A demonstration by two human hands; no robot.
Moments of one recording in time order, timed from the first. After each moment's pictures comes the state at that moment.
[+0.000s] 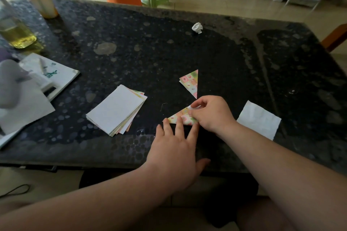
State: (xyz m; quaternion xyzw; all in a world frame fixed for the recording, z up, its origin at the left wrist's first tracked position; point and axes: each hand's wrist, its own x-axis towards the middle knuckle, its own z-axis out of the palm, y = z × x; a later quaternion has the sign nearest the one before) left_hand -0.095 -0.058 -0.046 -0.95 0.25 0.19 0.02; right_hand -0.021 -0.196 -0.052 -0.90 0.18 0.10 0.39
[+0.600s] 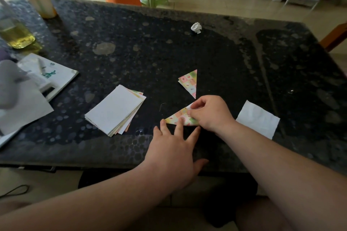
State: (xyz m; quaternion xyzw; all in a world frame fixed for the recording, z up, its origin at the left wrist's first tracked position) left_hand -0.092 -0.057 -0.042 -0.94 0.25 0.23 0.03; right_hand -0.019 -0.195 -0.049 -0.90 0.18 0.11 0.38
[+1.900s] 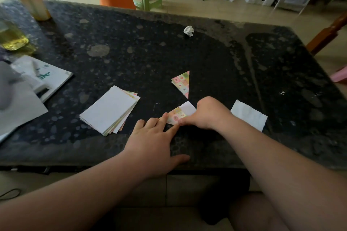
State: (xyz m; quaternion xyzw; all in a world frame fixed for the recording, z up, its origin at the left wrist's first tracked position) left_hand -0.079 -0.028 -0.042 -0.95 0.25 0.18 0.03; right_hand -0.019 -0.204 -0.027 -0.96 0.14 0.23 0.12
